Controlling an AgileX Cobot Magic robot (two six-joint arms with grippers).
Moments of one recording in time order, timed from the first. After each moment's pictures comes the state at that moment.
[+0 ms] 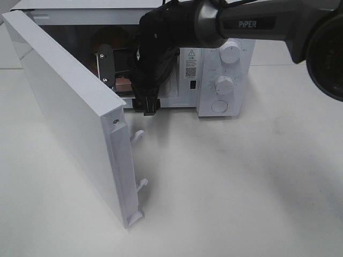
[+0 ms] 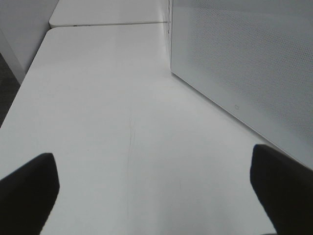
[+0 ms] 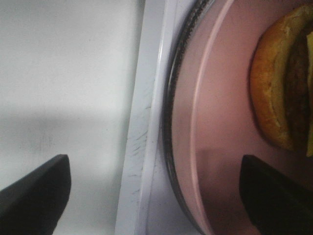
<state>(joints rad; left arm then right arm) 0.02 0.00 -0.52 -0.05 1.07 0.05 0.67 2.34 -1.91 -0.17 0.55 -1.00</state>
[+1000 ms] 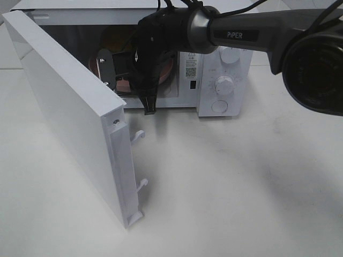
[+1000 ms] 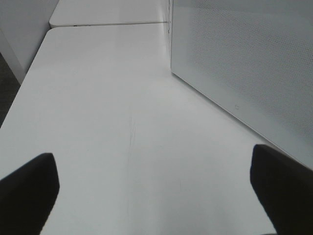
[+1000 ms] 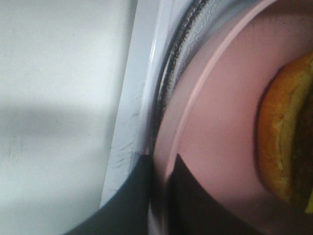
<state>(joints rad) 0.02 0.00 -0.52 -0.05 1.07 0.05 0.65 2.42 -2.02 -0.15 0.57 -1.09</state>
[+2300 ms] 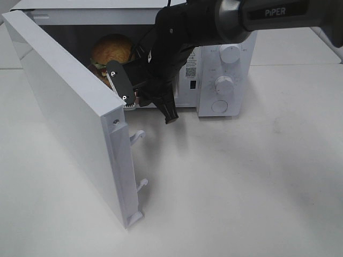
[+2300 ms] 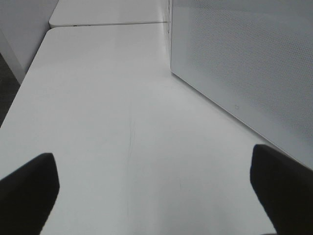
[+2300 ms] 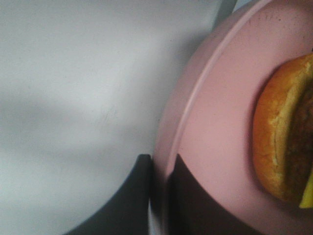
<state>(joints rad) 0.02 0.00 -0.52 -0.05 1.07 0.05 0.65 2.21 -1.70 -0.01 0.52 -1.44</state>
